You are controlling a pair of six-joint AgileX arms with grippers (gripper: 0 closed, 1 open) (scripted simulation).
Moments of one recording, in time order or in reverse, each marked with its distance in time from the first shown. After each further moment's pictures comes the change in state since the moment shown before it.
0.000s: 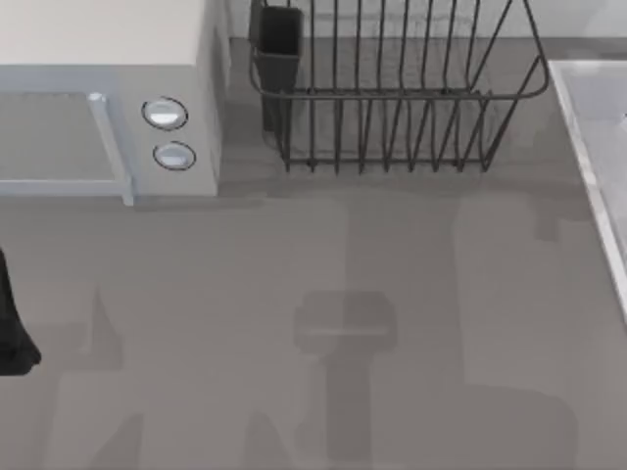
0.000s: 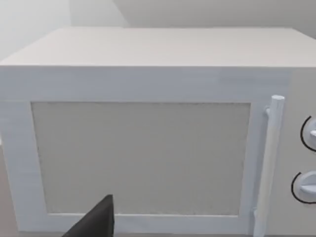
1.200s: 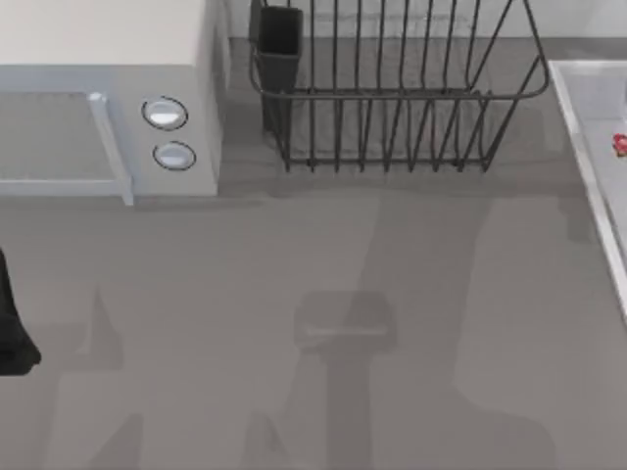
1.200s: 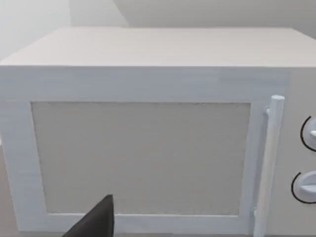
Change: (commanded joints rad) left arm 0.000 0.000 0.000 0.000 0.000 0.000; right arm 0.002 -0.100 -0.362 0.254 -0.001 -0.001
